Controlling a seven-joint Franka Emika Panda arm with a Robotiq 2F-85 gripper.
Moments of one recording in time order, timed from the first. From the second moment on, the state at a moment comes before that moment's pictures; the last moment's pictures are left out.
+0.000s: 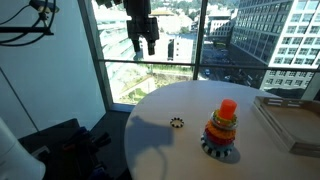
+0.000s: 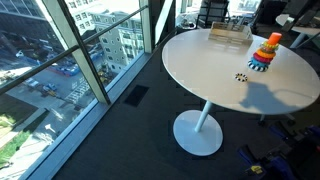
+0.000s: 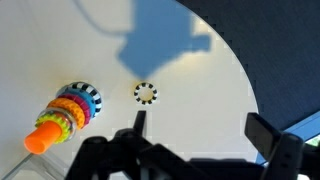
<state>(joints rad) -0.03 -0.37 -0.05 -2.34 -0.07 2.00 -0.01</state>
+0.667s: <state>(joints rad) -0.09 -0.18 -0.10 -2.36 0.00 2.14 0.02</state>
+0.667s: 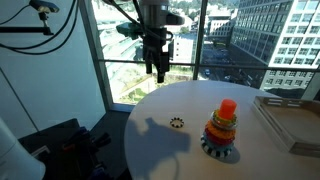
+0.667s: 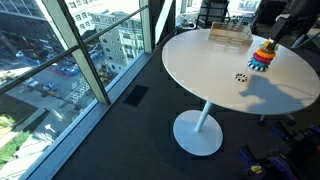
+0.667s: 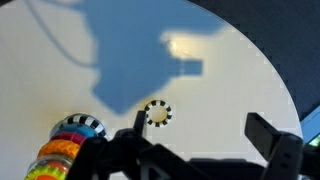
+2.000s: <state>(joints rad) -0.10 0.12 -0.10 -2.25 -0.02 2.35 0.30</state>
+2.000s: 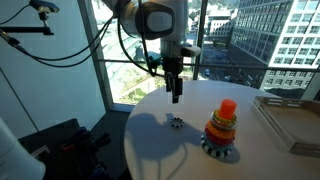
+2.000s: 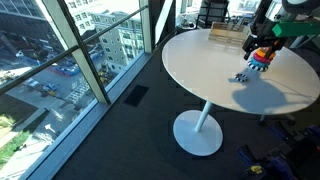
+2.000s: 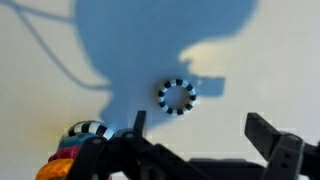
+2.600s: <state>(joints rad) -0.10 0.14 -0.11 -2.25 -0.02 2.36 0.32</state>
